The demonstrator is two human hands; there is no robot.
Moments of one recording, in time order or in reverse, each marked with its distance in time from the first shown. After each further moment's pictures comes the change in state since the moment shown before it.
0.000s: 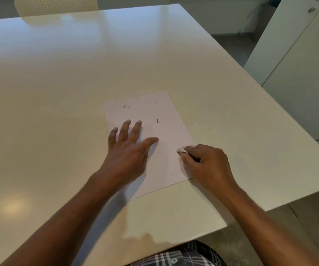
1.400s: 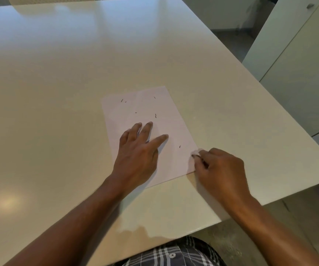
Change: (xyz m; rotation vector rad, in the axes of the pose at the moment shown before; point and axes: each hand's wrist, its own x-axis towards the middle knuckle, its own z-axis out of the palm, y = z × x) left_hand -0.004 0.024 0.020 -0.130 0.128 0.029; right_hand -0.027 -0.002 -0.022 -0.326 0.137 -0.054
